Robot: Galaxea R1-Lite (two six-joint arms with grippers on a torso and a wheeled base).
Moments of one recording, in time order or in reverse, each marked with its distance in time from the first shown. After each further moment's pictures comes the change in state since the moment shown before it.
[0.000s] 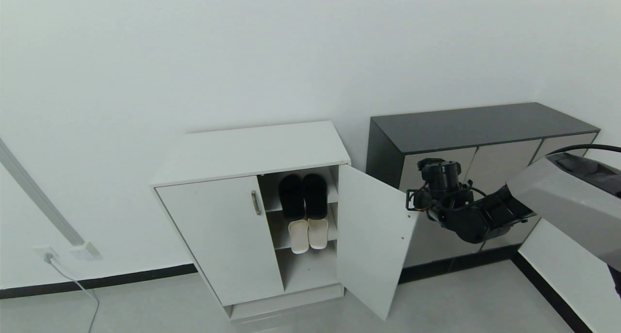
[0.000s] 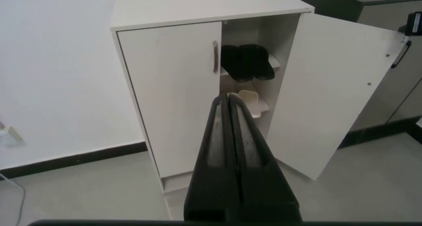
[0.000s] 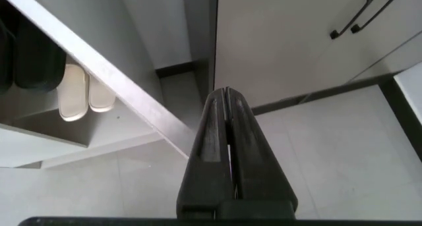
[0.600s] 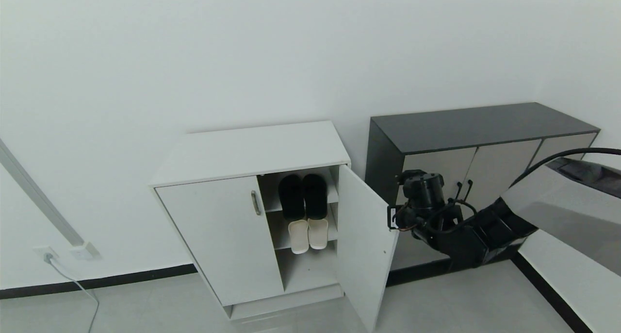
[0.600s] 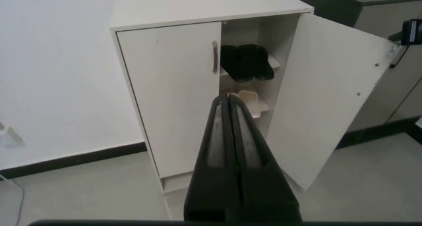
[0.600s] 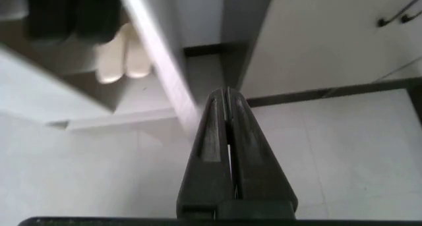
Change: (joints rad) left arm 0.001 0.000 0.000 0.000 0.000 0.000; right arm 0.169 -0.090 0.168 -0.030 -0.009 0.017
